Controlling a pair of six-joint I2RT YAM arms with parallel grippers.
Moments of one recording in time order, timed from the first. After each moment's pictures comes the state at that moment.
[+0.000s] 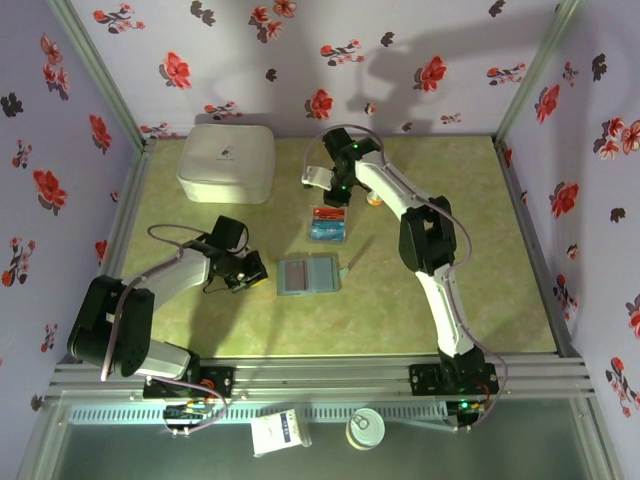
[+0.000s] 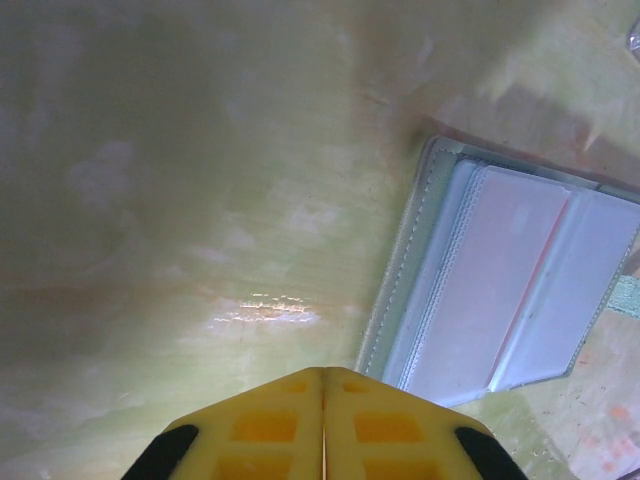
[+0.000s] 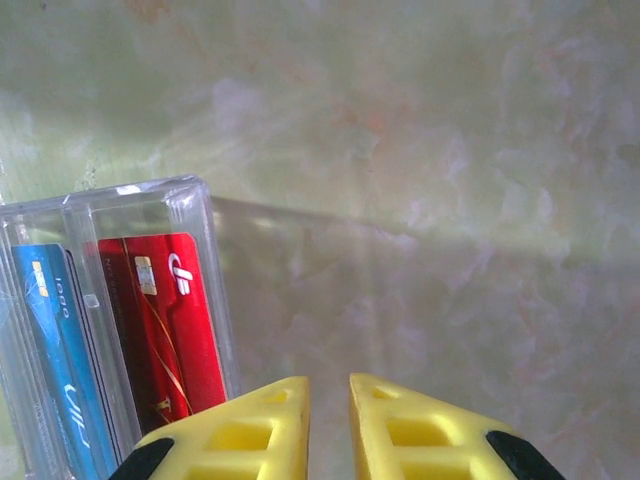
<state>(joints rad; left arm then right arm) -0.40 1.42 0.70 -0.46 0.35 -0.78 0.52 2.37 2.21 -1.07 -0.17 -0.87</state>
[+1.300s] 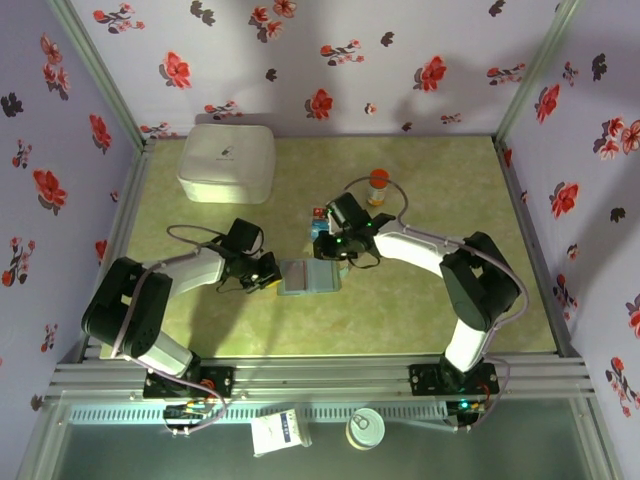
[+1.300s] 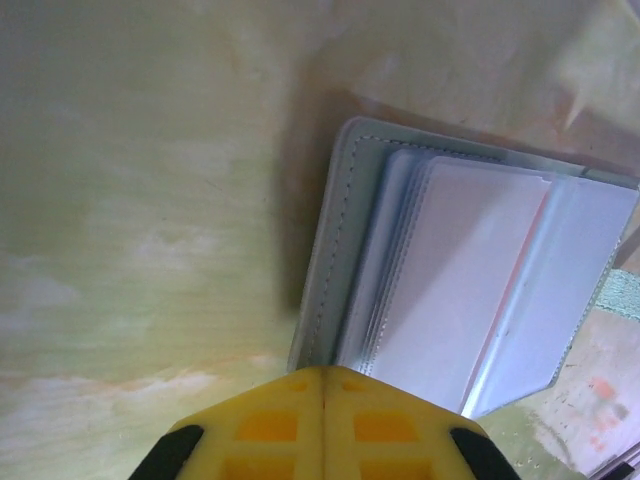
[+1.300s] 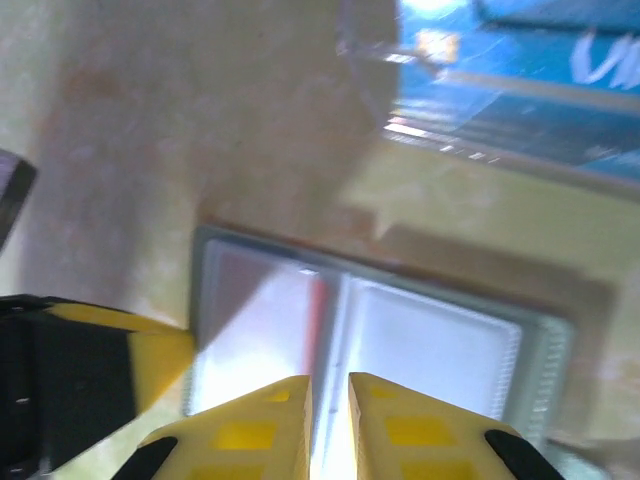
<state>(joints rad) -0.49 1.54 0.70 -0.30 0.38 -0.84 0.72 1.75 1.12 -0.35 -0.30 0.64</state>
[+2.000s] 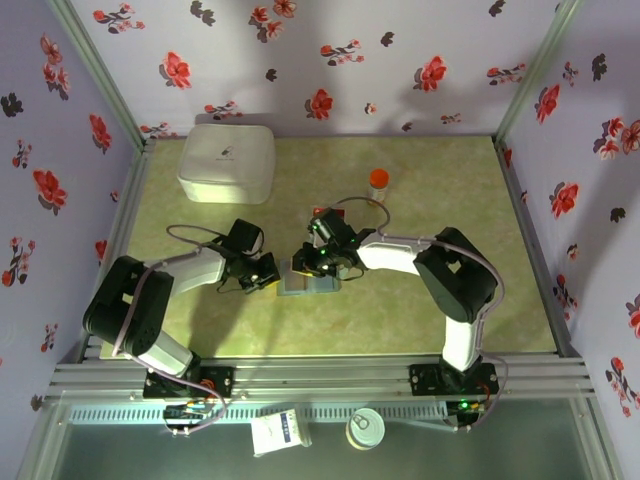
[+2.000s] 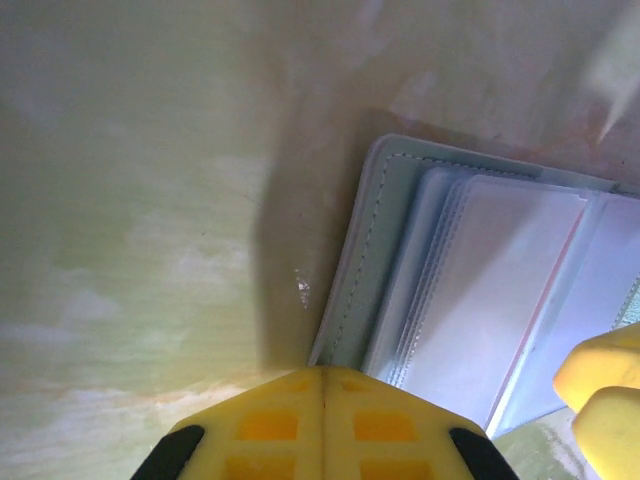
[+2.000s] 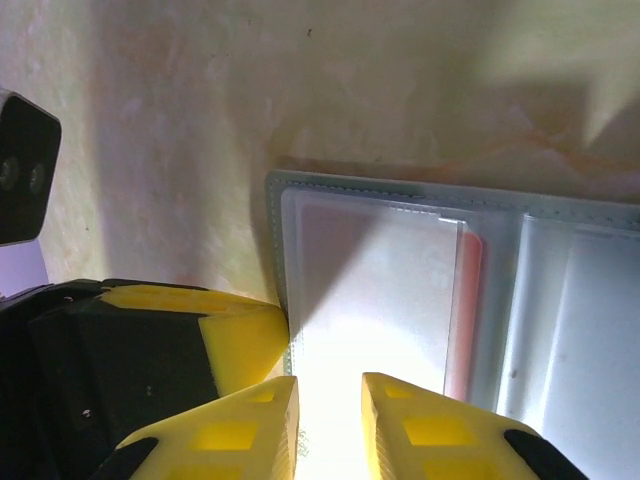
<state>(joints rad) -0.50 1.55 0.70 -0.31 0.35 -0.84 0.81 1.87 1.08 -0.13 -0.45 0.91</state>
